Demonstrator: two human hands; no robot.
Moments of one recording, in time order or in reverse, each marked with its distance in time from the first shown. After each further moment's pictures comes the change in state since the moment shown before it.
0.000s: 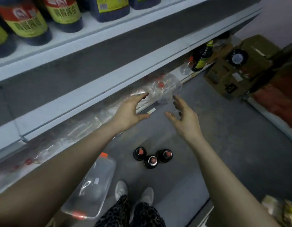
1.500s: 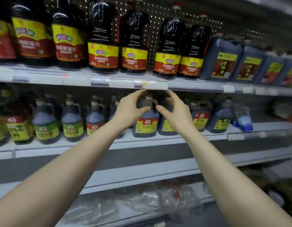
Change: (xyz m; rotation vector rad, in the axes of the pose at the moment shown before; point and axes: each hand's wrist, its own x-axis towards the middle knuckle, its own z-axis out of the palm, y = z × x) left_hand 0.069 0.225 -0.242 0.207 0.878 0.080; right_hand 0.171 -0.293 -0.149 0.037 -0.017 -0.750
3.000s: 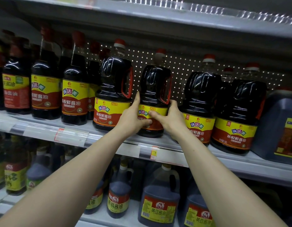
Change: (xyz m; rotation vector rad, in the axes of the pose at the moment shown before) left_hand 0.210 -0.045 -0.020 0.109 0.235 -0.179; right_hand 0.278 -0.027 0.053 0.241 -0.127 -0.155
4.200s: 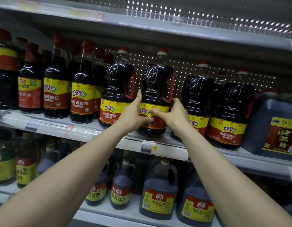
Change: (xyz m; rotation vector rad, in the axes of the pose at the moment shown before) left_hand -0.027 0.035 -0.027 -0.003 -0.039 -0.018; right_hand -0.023 -0.022 -0.021 0.007 0.074 -0.010
